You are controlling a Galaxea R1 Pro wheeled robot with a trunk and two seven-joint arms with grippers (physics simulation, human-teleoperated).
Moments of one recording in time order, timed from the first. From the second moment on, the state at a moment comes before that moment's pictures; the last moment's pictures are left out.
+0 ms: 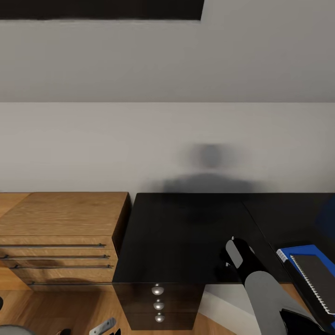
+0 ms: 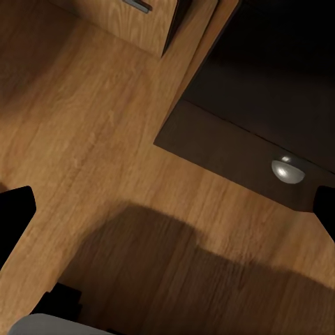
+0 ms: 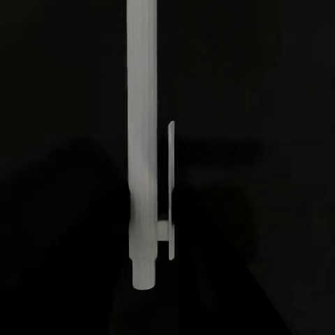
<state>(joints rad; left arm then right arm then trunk) -0.21 -0.13 0.35 -0.50 0.08 -0.05 0.01 -0.77 0.05 -0.28 -0.52 -0.28 0.62 -0.48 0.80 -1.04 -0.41</state>
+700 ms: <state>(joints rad) -0.21 -0.13 0.35 -0.50 0.08 -0.05 0.00 -0.77 0.05 -0.28 -0.52 -0.28 0.62 -0.48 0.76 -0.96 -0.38</state>
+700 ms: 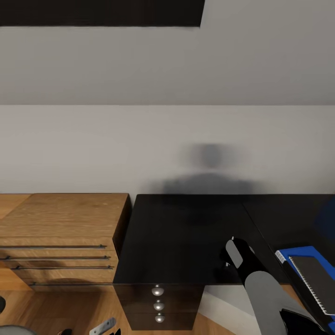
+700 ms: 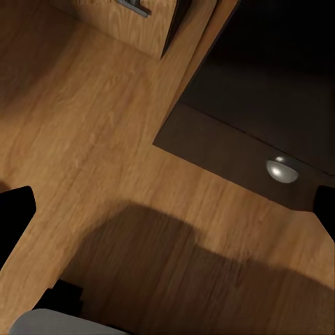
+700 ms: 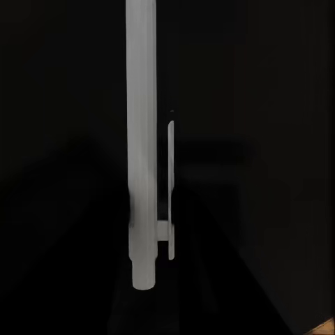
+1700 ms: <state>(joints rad) -0.21 -0.13 0.35 -0.50 0.08 -0.05 0.00 -0.77 0.05 -0.25 -0.60 -0.28 0.63 -0.48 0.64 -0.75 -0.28</state>
